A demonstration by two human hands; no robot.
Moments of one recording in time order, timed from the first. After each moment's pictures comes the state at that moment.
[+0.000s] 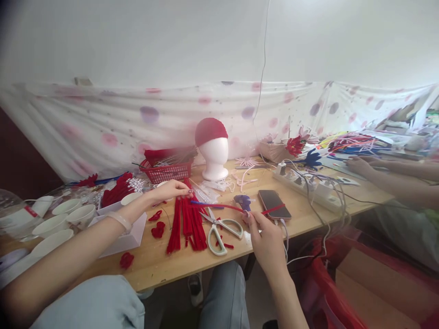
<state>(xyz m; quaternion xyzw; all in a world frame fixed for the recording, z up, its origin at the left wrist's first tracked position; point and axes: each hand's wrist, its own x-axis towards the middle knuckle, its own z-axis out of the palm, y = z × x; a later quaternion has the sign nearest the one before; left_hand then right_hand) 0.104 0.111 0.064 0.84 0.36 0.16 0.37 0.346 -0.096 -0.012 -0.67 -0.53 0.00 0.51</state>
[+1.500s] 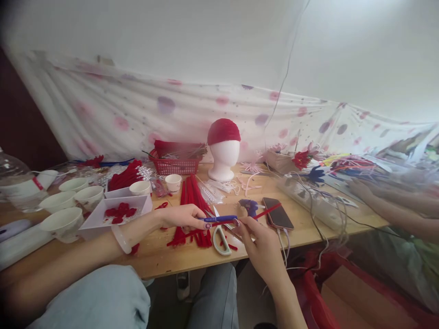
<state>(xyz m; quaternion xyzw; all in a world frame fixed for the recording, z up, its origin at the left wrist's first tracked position) 0.100 0.040 0.040 0.81 0.24 0.03 0.53 0.314 -0.103 0.023 -0.61 -0.66 0.04 0.43</state>
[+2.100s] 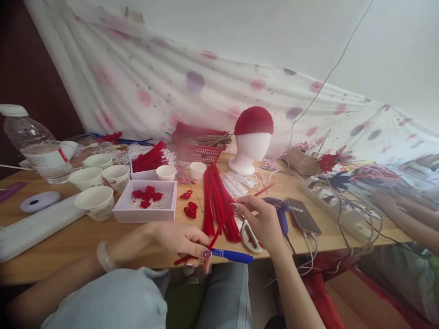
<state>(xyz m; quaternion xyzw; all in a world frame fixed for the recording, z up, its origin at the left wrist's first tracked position) 0.010 0.022 0.011 0.73 0.04 -0.07 0.67 0.246 -0.032 0.028 -0.60 -0.68 0.08 0.42</state>
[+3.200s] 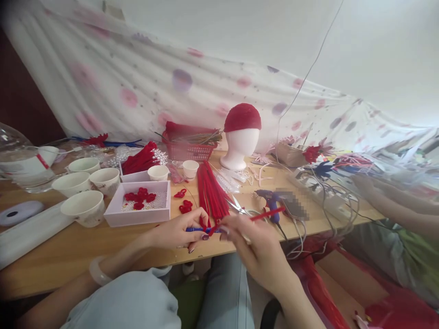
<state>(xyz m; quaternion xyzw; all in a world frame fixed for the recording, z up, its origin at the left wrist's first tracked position) 0.009 0.005 -0.005 0.73 0.20 0.13 0.64 0.203 -0.103 0.059 -0.48 -0.80 0.00 0.37</state>
